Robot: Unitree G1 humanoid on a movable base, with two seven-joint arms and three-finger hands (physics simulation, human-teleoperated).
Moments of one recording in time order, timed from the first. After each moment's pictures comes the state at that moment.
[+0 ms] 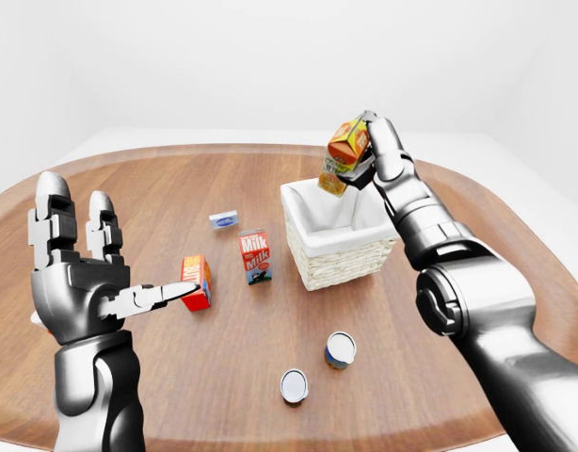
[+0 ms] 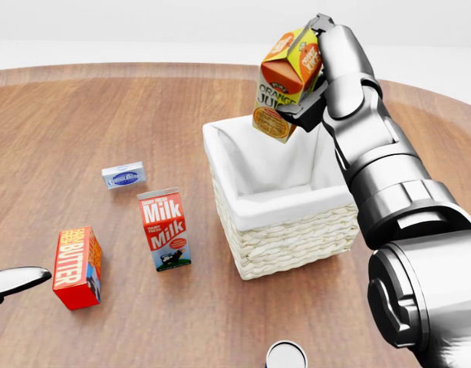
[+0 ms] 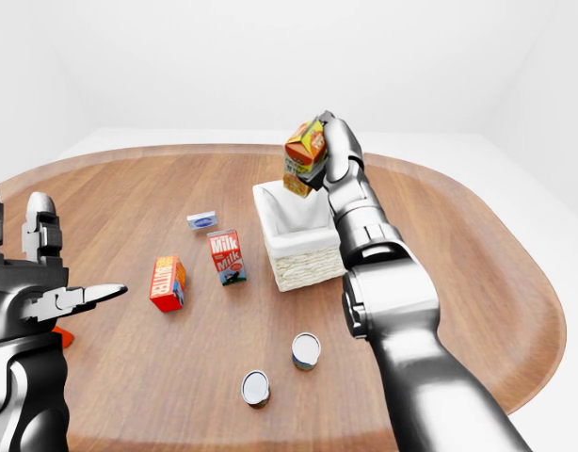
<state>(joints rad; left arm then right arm) 0.05 0.08 0.34 -0.64 -0.37 0.09 0.02 -1.35 -0.21 -0.10 1.28 -0.52 0.09 -0.15</state>
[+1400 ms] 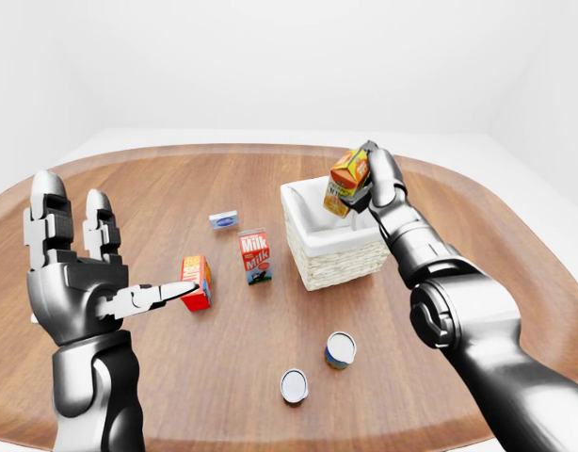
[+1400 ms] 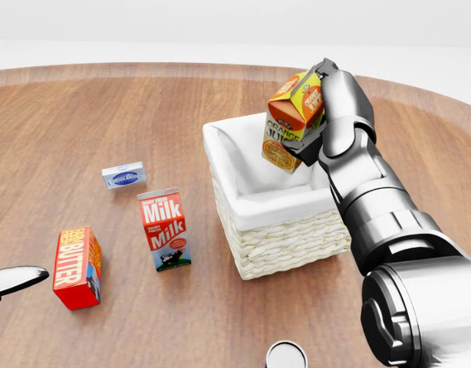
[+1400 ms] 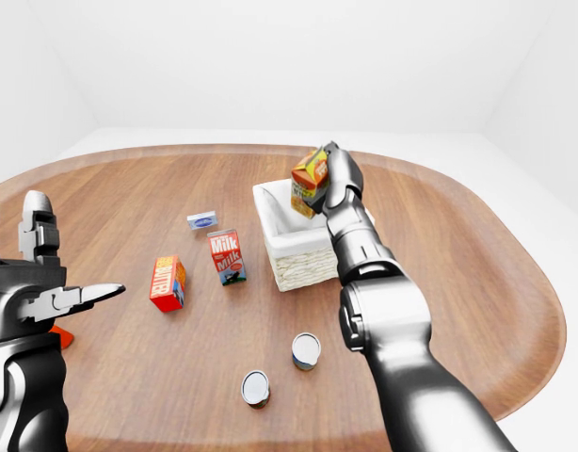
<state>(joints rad) 0.05 0.08 0.34 -0.65 -0.37 0.09 0.03 -1.24 -0.18 -0.16 1.30 -0.60 0.09 -0.25</state>
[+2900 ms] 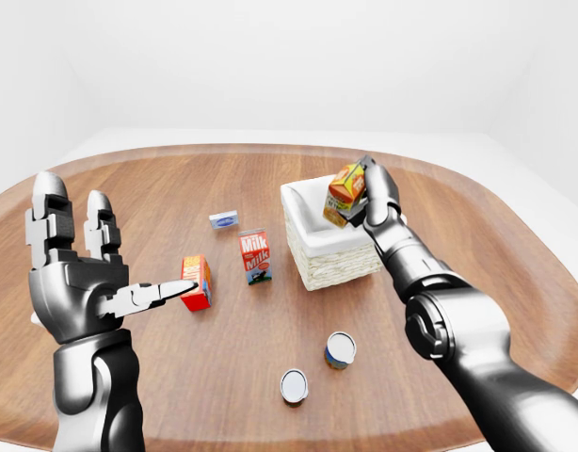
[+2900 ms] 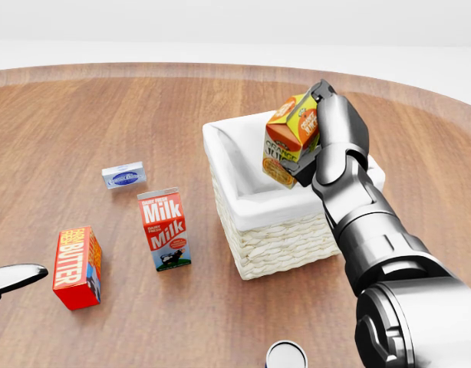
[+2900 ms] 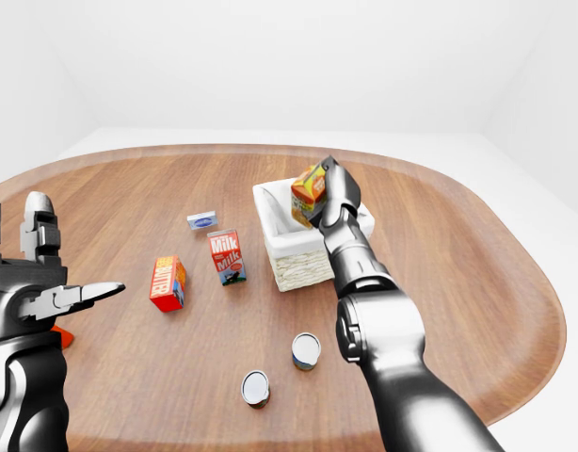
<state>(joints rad) 0.05 0.09 0.34 -0.63 -0.38 0.09 0.03 -1.16 -0.14 -0.21 1.31 -0.67 0.01 -0.35</state>
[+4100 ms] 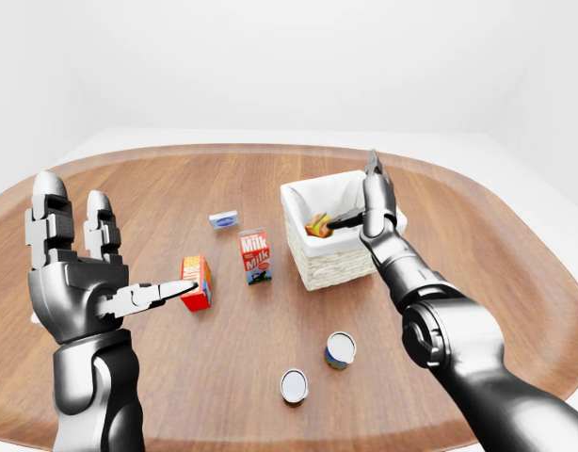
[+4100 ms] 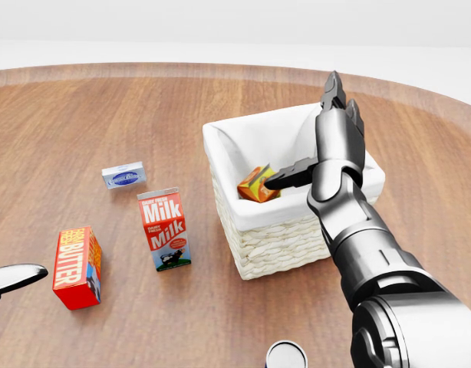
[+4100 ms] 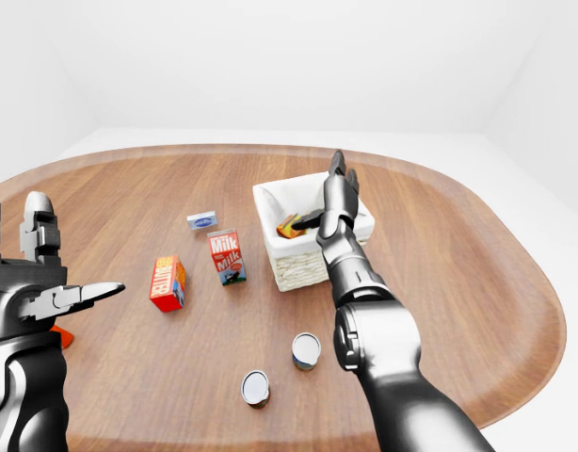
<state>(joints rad) 0.05 0.09 0.34 -0.63 -0.38 0.09 0.03 -1.10 -0.11 -0.25 1.30 -0.69 -0.07 -0.42</state>
